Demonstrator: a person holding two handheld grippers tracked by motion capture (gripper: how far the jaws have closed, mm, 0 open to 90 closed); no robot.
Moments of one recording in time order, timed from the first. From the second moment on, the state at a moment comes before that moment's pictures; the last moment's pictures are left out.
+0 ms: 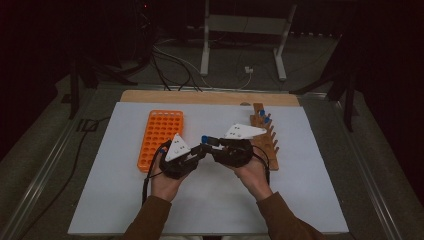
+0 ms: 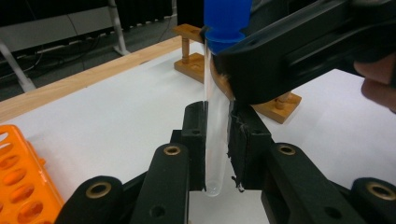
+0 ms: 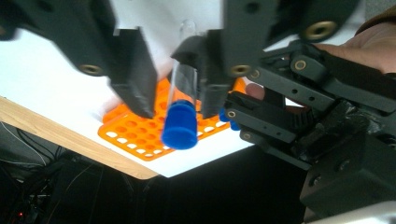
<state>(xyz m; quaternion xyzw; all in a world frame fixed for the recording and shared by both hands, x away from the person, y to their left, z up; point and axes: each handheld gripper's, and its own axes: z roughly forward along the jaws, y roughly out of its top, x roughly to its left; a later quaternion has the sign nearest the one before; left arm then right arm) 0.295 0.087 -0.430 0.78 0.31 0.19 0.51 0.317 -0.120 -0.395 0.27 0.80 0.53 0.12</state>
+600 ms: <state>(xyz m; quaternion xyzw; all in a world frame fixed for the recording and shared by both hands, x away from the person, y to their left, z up) 0.288 0.130 -0.424 0.76 0.34 0.19 0.52 0.322 -0.159 -0.400 0.32 0.78 0.51 0.18</state>
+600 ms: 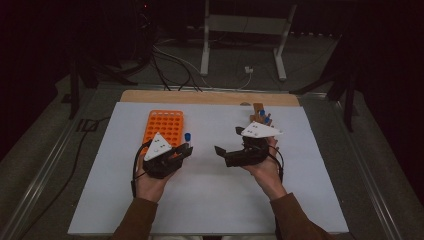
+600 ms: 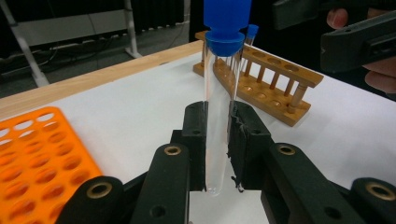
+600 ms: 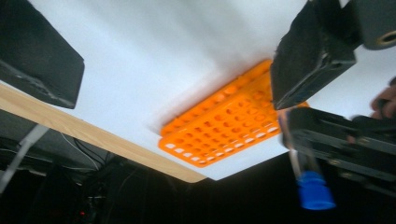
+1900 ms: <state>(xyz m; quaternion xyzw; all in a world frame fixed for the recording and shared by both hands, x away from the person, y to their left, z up) 0.282 0.212 -0.450 0.72 0.41 0.24 0.51 0.310 -0.241 -0.409 0.38 0.74 0.51 0.23</state>
